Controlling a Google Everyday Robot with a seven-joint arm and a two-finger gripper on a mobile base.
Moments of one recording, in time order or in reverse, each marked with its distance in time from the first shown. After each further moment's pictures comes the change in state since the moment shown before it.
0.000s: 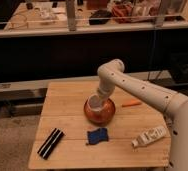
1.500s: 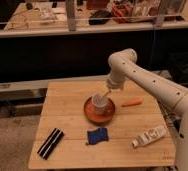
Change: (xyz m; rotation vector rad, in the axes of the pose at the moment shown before) arm -0.014 0.055 -0.059 -0.042 0.016 0.247
